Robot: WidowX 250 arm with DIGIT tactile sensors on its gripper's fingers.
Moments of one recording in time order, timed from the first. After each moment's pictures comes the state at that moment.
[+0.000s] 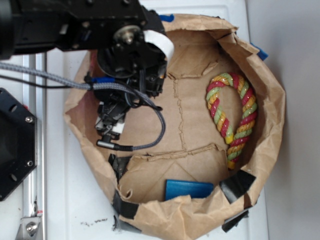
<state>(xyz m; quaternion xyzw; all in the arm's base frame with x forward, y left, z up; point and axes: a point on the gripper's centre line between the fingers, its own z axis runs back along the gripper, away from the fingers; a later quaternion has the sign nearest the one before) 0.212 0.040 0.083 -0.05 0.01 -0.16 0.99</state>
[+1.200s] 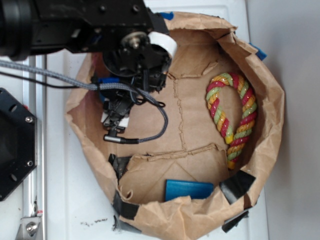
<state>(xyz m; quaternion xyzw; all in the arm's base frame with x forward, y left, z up) 0.213 0.048 0.072 -0.03 0.03 -0.13 0.99</state>
